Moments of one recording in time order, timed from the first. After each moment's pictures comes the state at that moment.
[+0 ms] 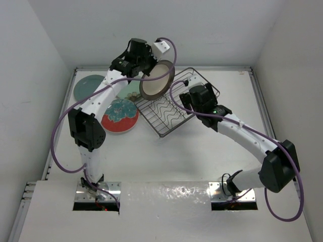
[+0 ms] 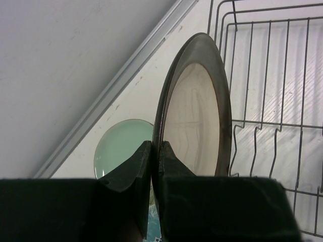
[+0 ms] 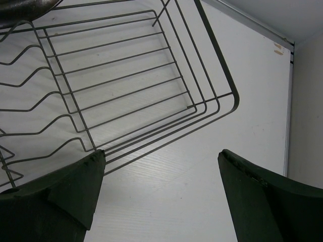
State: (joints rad) left arm -0.43 1.94 2.03 -0.59 0.10 0.46; right arm 0.59 1.39 1.03 -0.23 0.54 -0.11
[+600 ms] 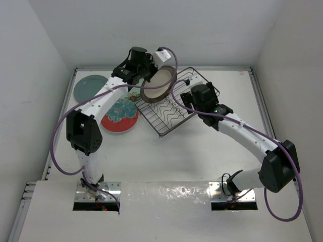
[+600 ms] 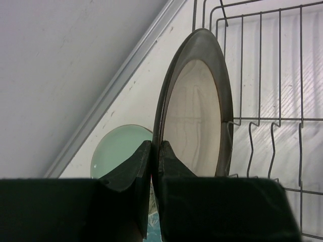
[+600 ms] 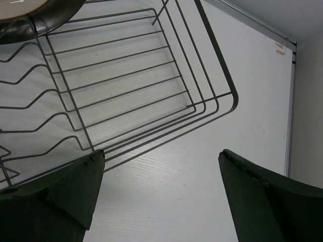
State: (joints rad) left arm -0.44 1.88 1.81 -0.42 0.11 0.51; right arm 0.56 1.39 1.03 -0.23 0.51 -0.12
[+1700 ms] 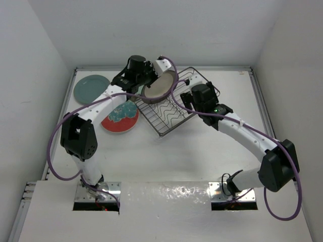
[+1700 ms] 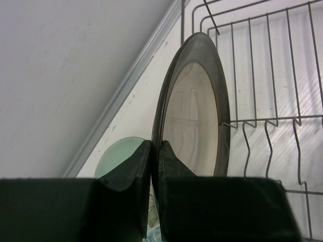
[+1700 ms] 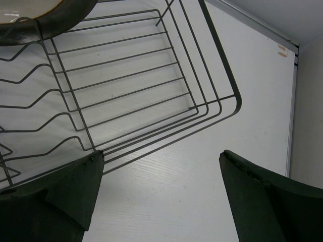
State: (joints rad) left arm -0.46 1.79 1.60 -0.23 0.17 0.58; right arm 0.55 1.40 1.03 -0.22 0.49 -0.13
